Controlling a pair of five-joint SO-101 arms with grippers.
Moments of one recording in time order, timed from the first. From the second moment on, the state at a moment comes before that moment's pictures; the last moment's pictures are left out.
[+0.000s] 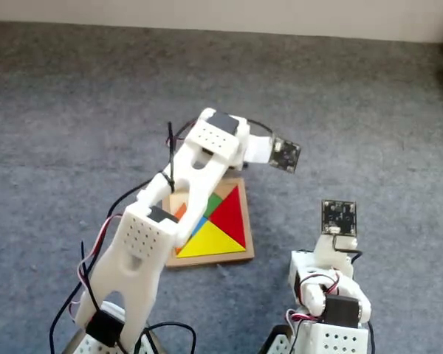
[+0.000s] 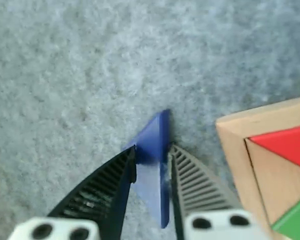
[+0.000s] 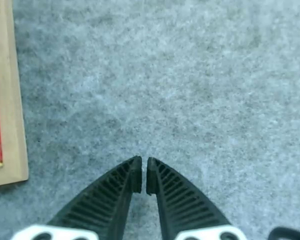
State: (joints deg) left arm 20.4 58.9 -39.0 68.3 -72.2; right arm 1.1 -103.9 96.0 71.2 5.4
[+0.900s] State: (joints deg) left arm 15.9 61.5 -70.8 100.2 -55.6; right arm 1.1 -103.9 96.0 71.2 5.4
